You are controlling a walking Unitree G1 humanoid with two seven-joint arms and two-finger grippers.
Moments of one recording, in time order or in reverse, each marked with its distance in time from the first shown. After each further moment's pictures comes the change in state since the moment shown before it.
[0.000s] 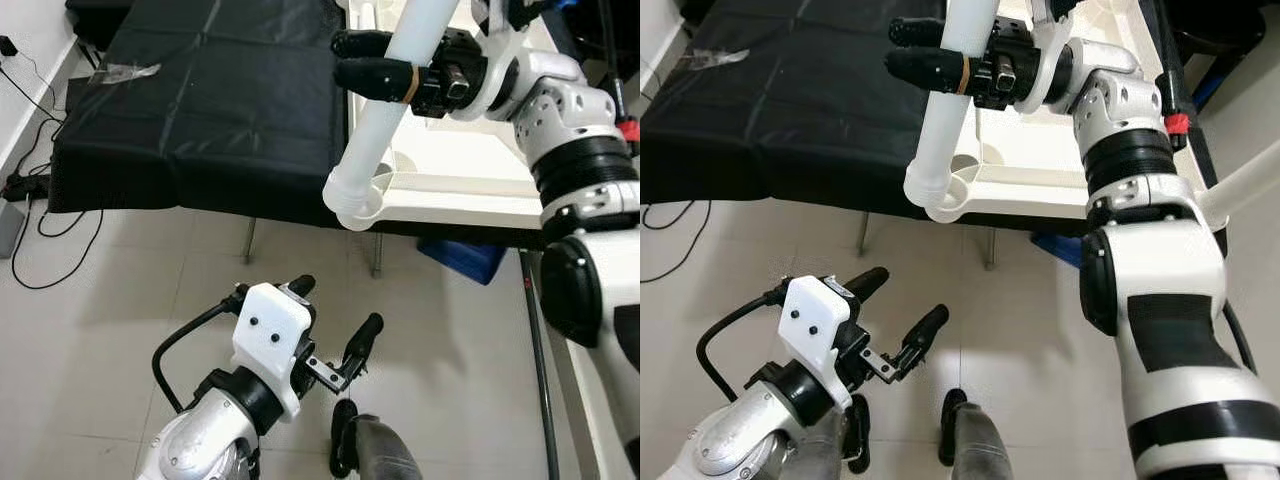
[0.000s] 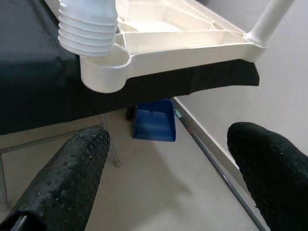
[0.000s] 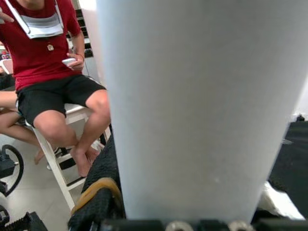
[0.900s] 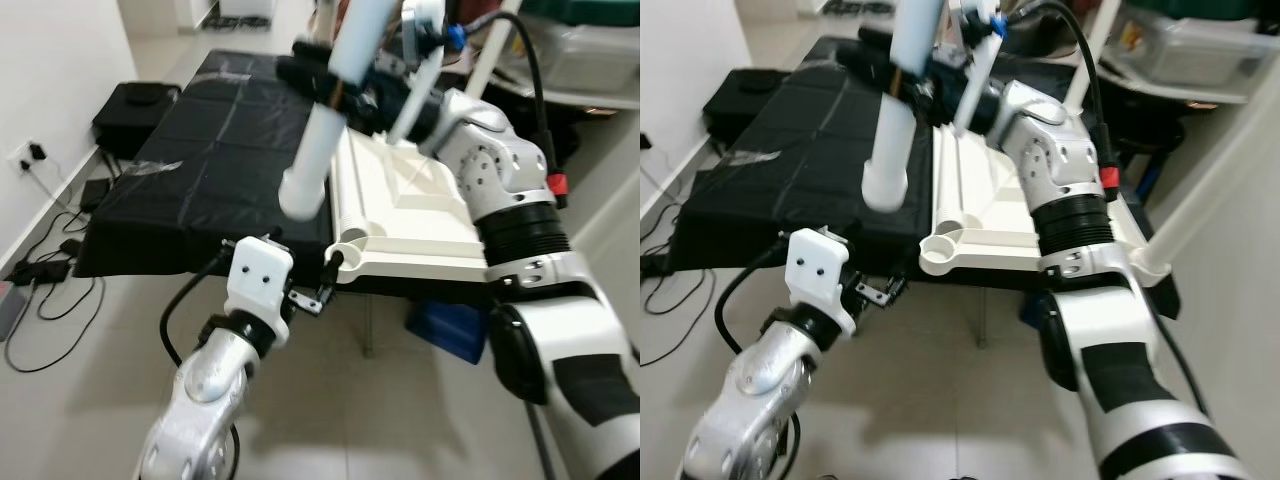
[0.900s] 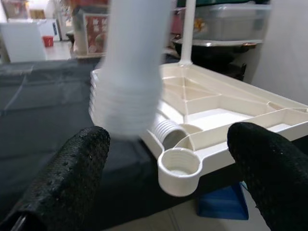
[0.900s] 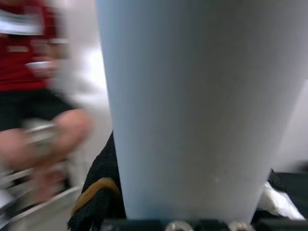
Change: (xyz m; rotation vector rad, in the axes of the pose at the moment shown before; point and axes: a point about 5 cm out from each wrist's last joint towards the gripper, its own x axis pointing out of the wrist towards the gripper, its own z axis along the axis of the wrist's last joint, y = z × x) left arm 0.042 0.045 -0.002 0.106 -0.131 0.212; right arm 0.039 0.016 -0.035 0.067 -0.073 -0.116
